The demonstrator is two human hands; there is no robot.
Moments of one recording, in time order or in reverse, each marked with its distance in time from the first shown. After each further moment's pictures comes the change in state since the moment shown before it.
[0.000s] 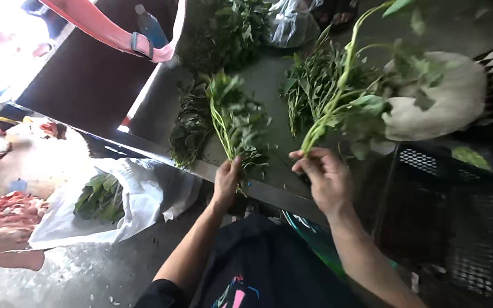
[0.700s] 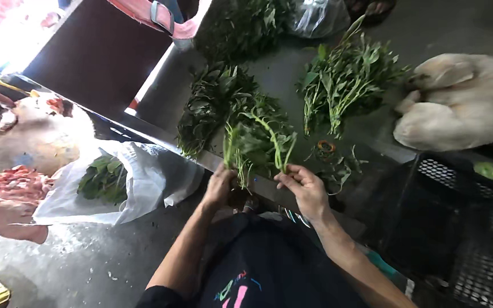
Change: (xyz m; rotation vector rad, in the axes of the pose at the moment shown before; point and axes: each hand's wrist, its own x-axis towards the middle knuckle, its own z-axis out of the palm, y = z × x) left_hand -0.025 0.007 -0.036 -0.101 0.018 -0.117; right_hand -0.023 0.023 0.039 0.167 -0.117 0.350
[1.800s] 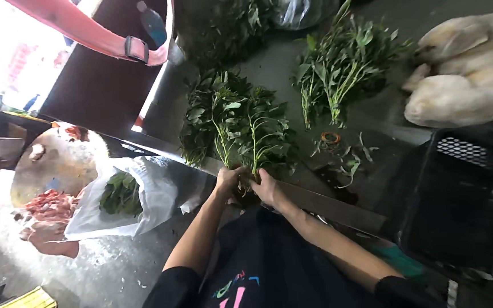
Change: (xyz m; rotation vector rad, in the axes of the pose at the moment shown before) left_hand 0.063 -0.025 0.005 0.317 0.120 -0.312; right_hand 0.032 0.048 0.067 -0.433 -0.321 0.471
